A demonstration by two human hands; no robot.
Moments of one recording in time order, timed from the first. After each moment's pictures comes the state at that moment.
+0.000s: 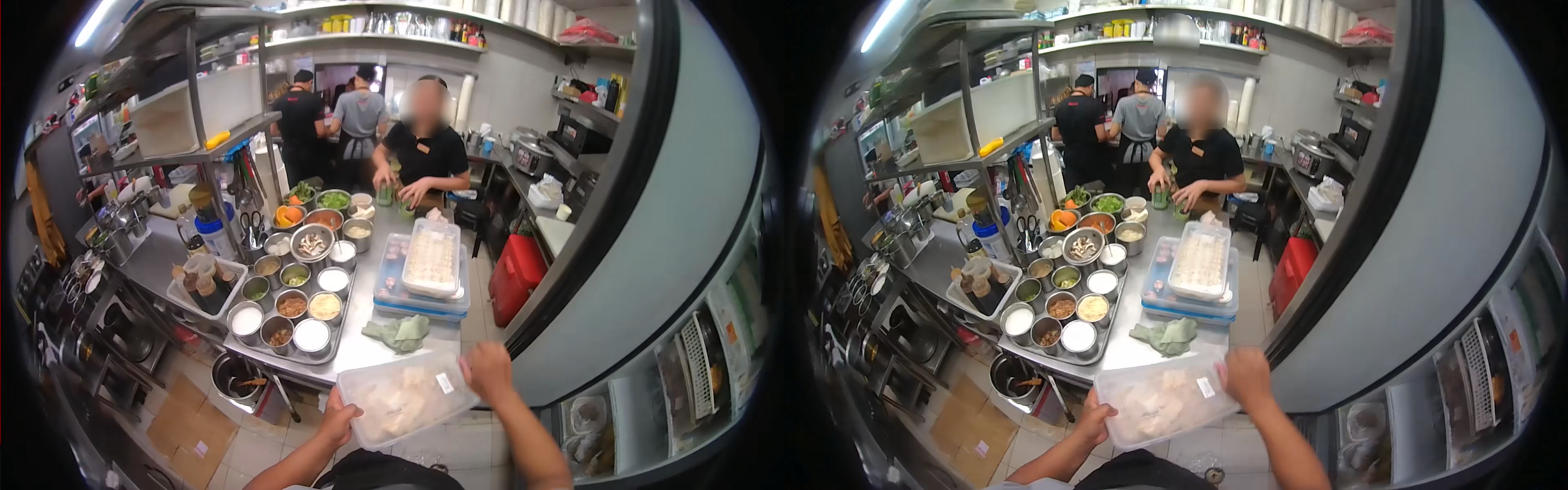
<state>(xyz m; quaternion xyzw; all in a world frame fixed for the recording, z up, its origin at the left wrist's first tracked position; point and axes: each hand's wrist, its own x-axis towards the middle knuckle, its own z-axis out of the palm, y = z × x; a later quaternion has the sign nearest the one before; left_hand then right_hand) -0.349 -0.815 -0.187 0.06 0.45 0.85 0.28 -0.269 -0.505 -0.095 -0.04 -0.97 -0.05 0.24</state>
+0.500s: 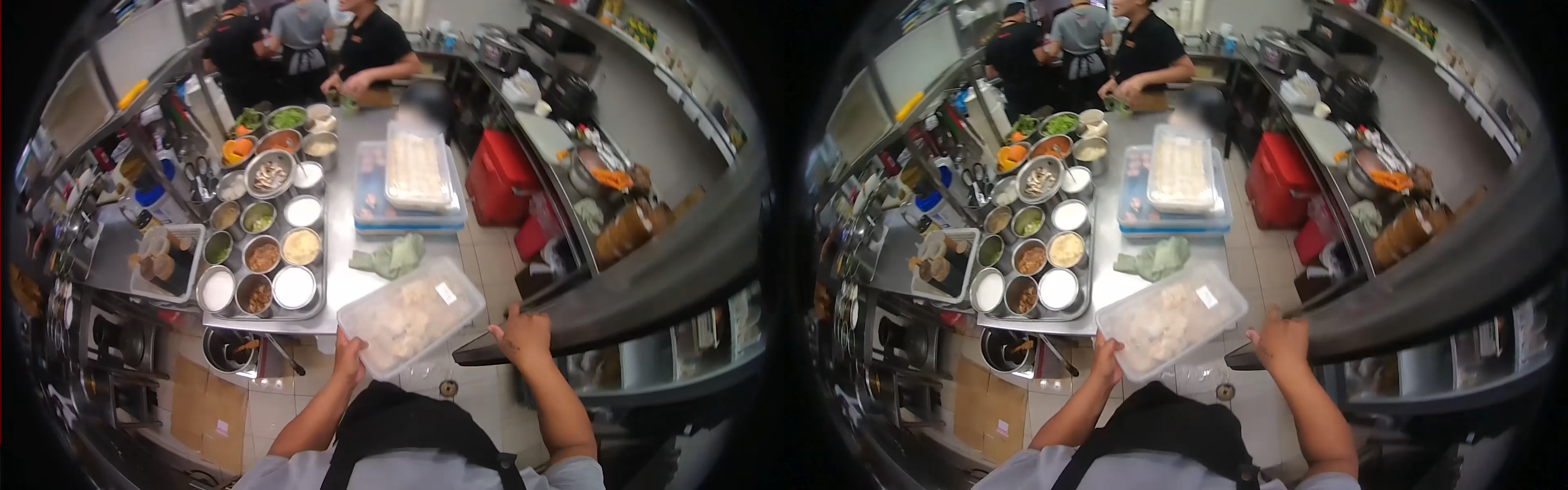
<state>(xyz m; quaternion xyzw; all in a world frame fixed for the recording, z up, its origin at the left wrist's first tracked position) -0.410 -0.789 -0.283 -0.01 0.43 0.84 0.33 -0.225 -0.535 -0.113 -0.33 -0.94 -0.08 -0.04</state>
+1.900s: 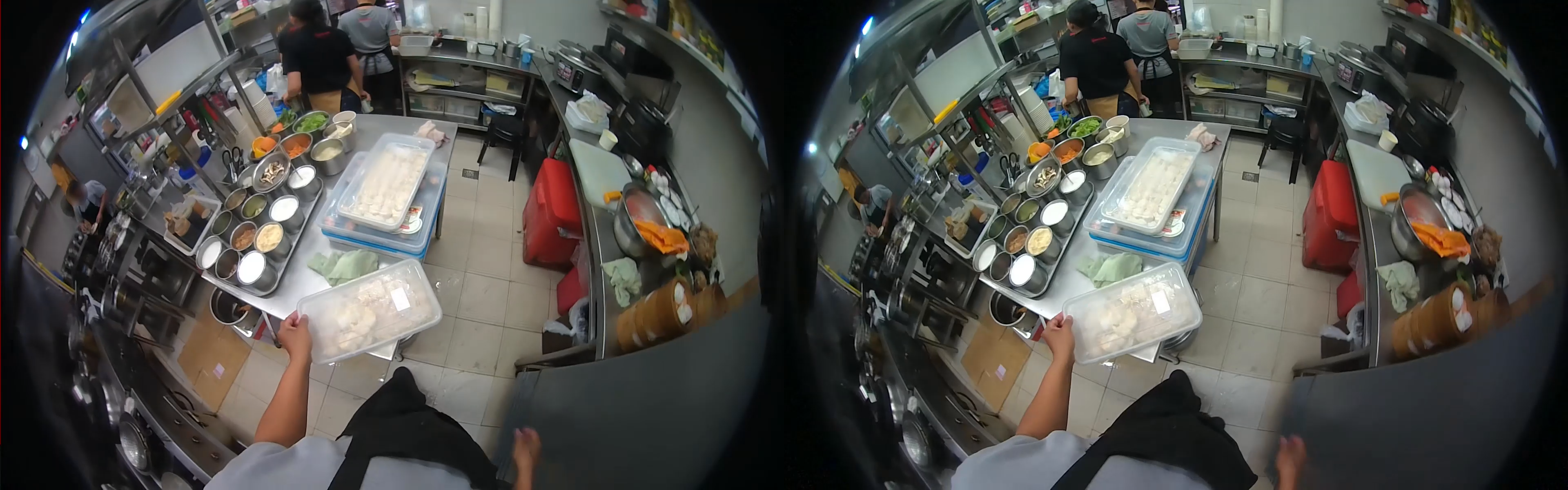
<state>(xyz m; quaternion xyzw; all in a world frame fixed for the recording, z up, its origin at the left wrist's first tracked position) -0.376 -0.665 -0.311 -0.21 0.81 0.53 -0.15 0.102 -0.251 -0.397 -0.54 -0.77 0.34 0.07</state>
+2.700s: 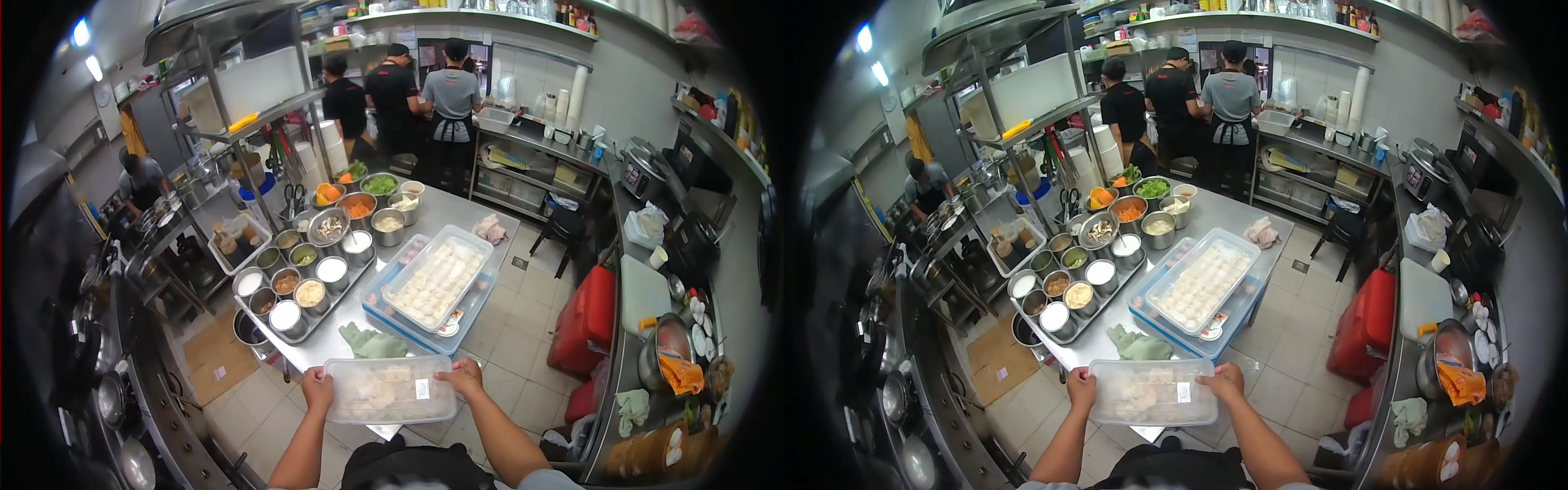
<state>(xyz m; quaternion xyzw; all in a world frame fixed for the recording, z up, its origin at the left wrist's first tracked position) -0.391 -0.639 -0.299 -0.23 0.83 0.48 -0.17 -0.424 -0.275 -0.265 -0.20 -0.84 0.50 -0.08</state>
